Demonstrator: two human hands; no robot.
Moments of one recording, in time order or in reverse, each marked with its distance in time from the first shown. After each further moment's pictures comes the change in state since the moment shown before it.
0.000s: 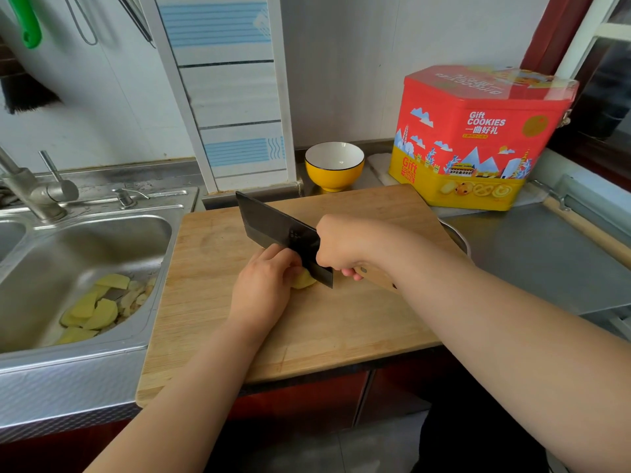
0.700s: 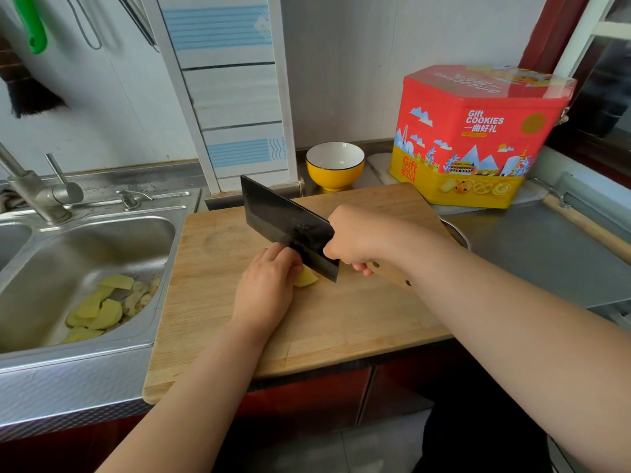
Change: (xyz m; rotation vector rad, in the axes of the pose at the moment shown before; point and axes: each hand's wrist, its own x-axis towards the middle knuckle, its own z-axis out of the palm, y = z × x) left_hand -0.004 0.005 -0.004 0.045 -0.027 0.003; right_hand -0.014 0.008 -0.005 0.038 0.099 0.001
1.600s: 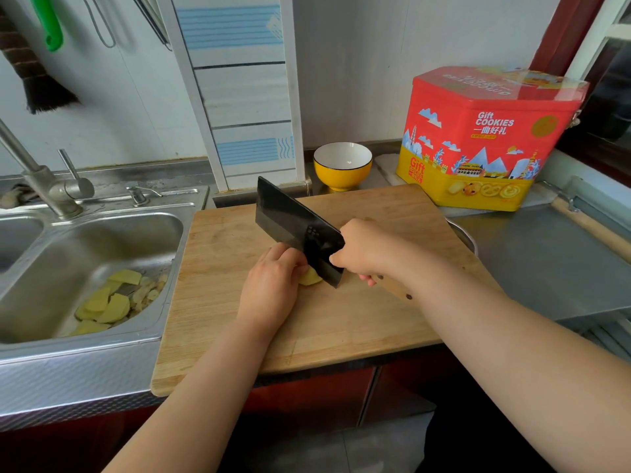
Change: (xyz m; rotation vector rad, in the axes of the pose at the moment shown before) left_hand -0.003 -0.001 -0.001 -0.030 0.004 -0.017; right_hand 0.014 0.014 0.025 0.095 0.048 0.022
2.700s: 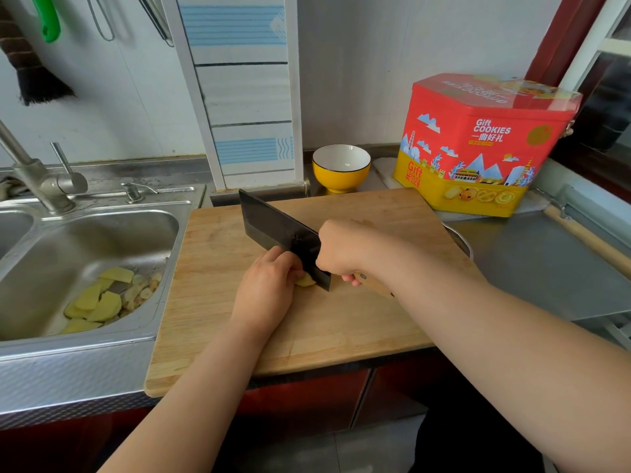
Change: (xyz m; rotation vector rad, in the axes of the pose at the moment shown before) left_hand -0.002 -0.004 0.000 -0.033 -0.006 -0.012; right_hand 0.004 -0.029 0.002 -0.107 -0.101 0.046
